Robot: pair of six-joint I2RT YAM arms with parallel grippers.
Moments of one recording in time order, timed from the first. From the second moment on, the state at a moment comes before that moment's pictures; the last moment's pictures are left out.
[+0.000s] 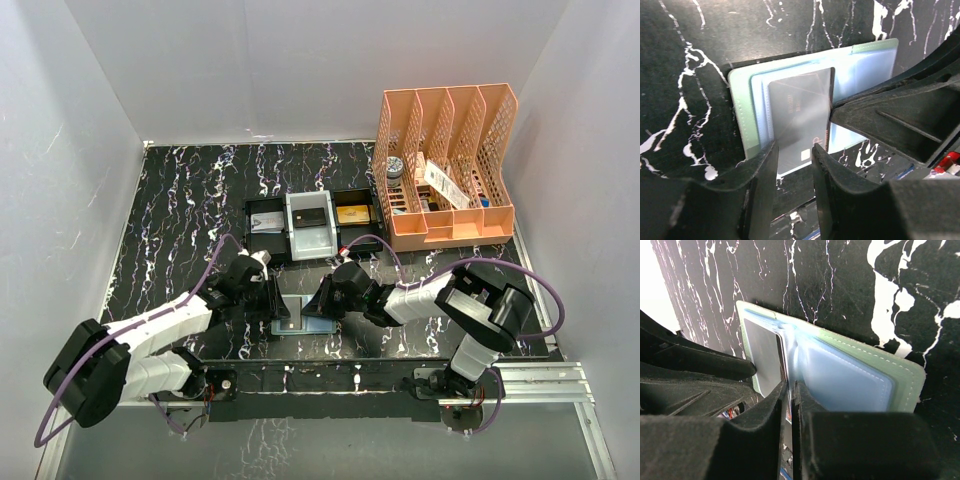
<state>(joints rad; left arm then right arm) -0.67 1.14 0.44 -0.24 0.18 -0.77 0.93 1.65 0.56 0.44 -0.15 1.18</state>
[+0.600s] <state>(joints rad) -0.67 1.15 0.44 -0.27 0.17 -0.75 0.93 1.65 0.57 0.44 -0.17 1.17</state>
